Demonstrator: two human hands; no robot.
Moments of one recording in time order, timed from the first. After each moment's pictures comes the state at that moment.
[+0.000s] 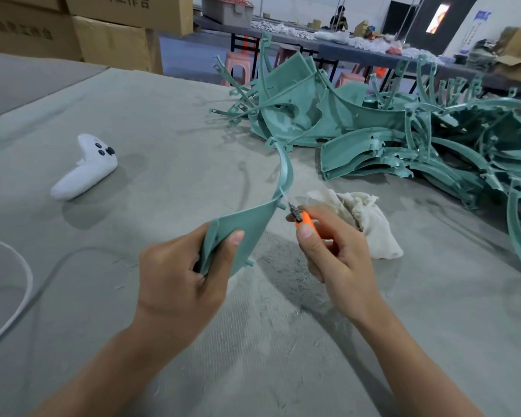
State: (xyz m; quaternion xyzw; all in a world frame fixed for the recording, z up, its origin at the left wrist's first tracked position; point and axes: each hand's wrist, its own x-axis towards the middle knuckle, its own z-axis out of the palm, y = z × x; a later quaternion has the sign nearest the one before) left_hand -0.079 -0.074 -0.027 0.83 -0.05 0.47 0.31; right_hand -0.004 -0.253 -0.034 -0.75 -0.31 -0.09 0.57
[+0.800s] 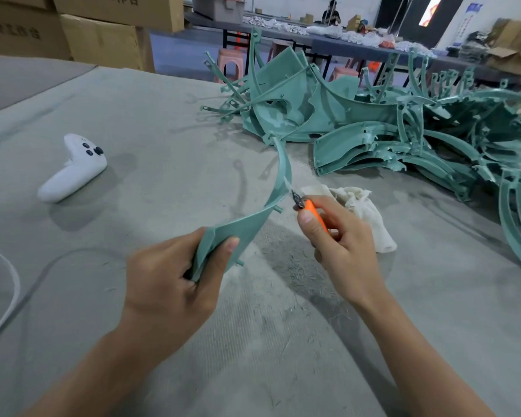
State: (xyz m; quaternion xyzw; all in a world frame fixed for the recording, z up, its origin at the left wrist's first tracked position) left_hand -0.082 -0.074 -0.029 0.83 -0.07 0.47 0.30; right_hand 0.002 -0.262 -0.031 -0.79 -0.26 -0.12 0.55
